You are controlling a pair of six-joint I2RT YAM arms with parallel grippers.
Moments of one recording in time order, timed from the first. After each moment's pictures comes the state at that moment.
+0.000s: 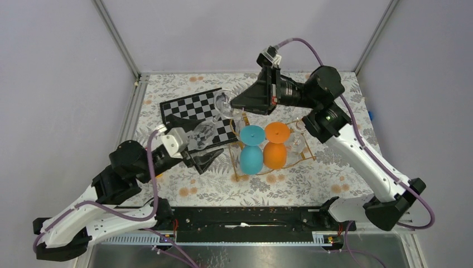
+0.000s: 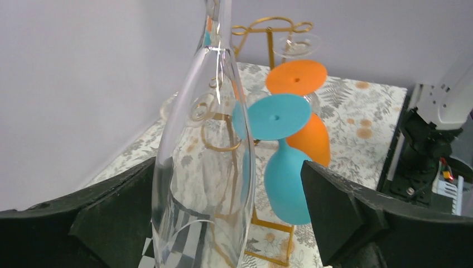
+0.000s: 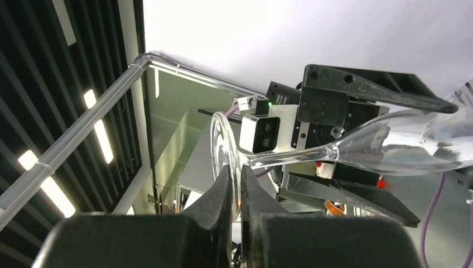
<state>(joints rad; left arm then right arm) -1.05 0.65 1.05 -0.35 -0.02 0.19 0.69 1.28 1.45 0.21 -0.86 1.64</state>
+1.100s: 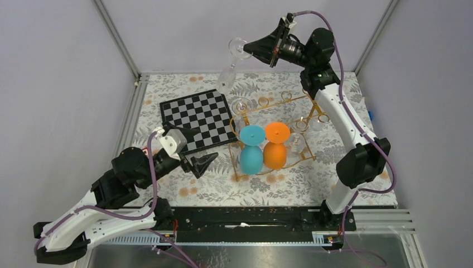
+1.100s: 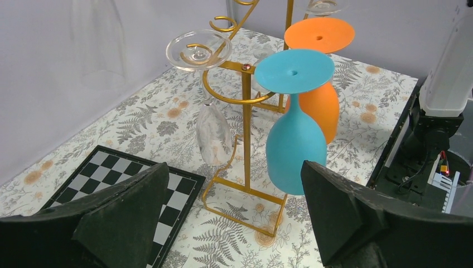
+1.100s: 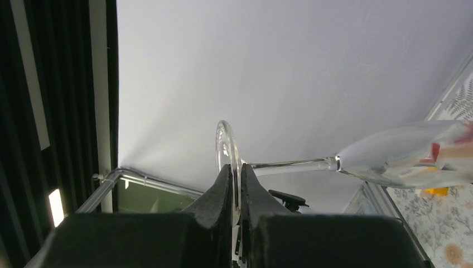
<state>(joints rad) -1.05 0.55 0.96 -0.42 -0.13 0.09 0.34 1.74 1.82 0.24 -0.87 1.61</state>
